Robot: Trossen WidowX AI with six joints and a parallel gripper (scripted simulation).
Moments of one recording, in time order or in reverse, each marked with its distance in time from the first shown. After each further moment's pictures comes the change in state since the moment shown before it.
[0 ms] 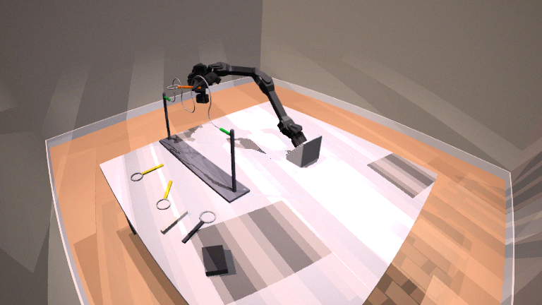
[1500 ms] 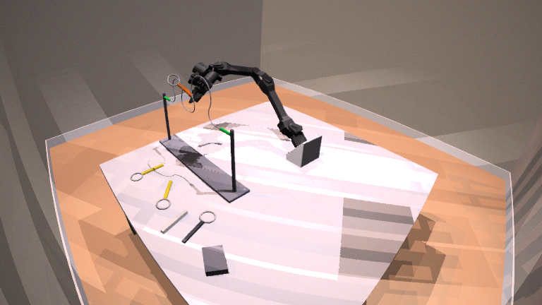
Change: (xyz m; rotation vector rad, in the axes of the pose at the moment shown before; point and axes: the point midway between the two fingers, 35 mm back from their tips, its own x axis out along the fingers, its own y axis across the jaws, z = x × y) arm -0.009 -0.054 0.024 -0.811 -0.036 -0.482
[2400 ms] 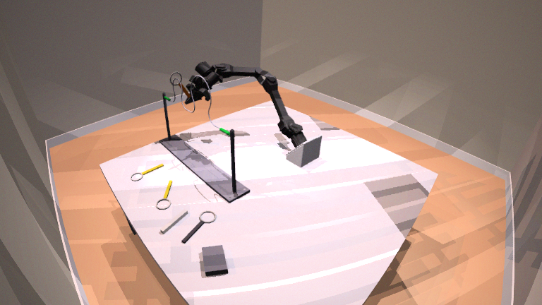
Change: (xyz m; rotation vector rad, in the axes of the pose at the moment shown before) arm -0.002 -0.036 0.009 -0.495 -0.040 -0.297
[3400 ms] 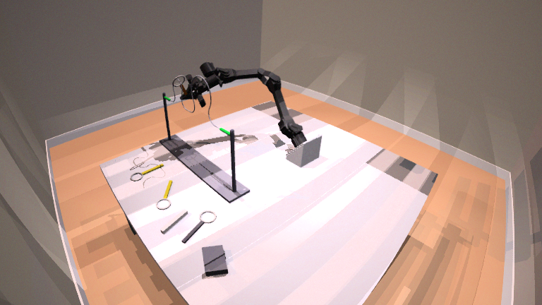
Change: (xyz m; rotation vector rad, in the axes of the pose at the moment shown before) arm -0.003 -0.040 0.011 -0.548 -0.055 -0.330
